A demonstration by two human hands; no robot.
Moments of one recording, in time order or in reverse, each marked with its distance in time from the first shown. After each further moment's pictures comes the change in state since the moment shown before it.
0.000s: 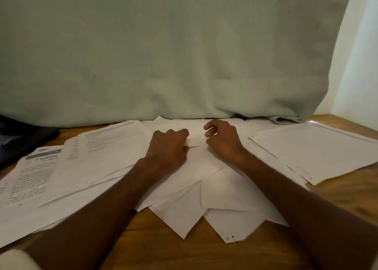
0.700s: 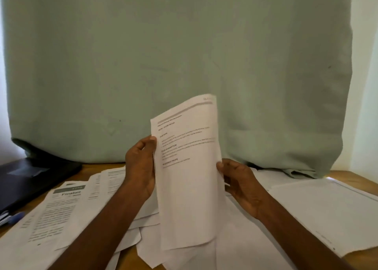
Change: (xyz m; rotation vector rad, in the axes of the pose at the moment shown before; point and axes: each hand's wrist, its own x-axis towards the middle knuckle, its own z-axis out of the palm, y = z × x) left_hand 0.003 -0.064 -0.073 -1.891 0.603 -0.620; right_hand 0.002 -0.016 -0.022 0.976 -0.387 0.008
